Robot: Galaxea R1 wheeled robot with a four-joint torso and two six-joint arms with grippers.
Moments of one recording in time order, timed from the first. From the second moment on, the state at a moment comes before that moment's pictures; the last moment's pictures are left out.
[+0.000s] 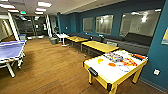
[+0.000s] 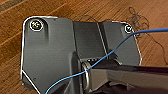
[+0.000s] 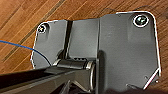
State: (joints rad) left arm 1.55 3.03 -2.64 -0.02 -0.11 0.07; right arm -1.55 3.08 -2.74 -0.04 0.08 0.00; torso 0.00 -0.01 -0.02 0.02
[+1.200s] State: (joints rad) left arm 1.55 3.04 -2.64 -0.02 -0.11 0.07; right arm -1.55 3.07 -2.74 -0.04 0.08 0.01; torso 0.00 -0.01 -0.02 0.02
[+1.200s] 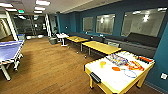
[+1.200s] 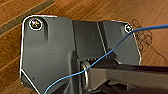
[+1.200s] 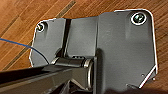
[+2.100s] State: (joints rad) left arm 1.55 3.04 -2.64 -0.02 -0.11 0.07; right arm -1.55 3.08 -2.74 -0.04 0.08 0.01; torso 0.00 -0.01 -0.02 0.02
